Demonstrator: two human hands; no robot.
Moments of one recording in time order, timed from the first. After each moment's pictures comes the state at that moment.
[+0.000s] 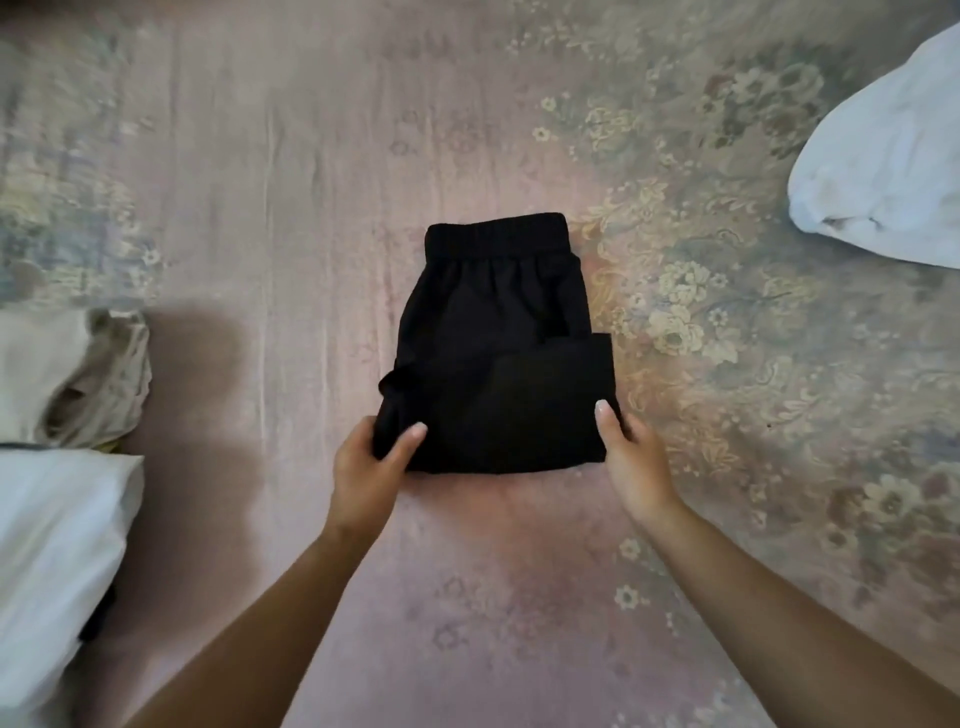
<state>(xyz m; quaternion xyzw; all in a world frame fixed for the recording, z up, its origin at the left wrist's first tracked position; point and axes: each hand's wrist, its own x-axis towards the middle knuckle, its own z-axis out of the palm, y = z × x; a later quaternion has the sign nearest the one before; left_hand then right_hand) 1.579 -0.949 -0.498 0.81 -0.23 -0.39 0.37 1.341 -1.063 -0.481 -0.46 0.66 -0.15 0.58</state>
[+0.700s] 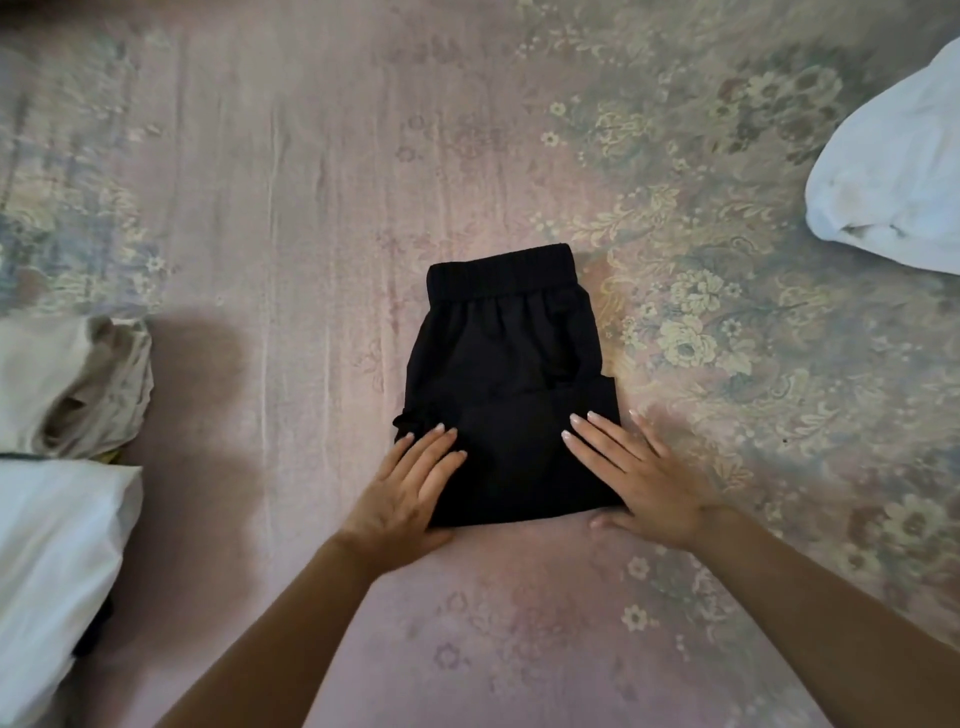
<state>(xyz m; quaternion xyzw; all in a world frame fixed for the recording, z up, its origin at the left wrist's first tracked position) 1.582 -0.940 -0.514 0.59 -0.80 -0.08 0.05 1.288 -1.081 -0.507 -0.93 0.26 0.17 0.18</state>
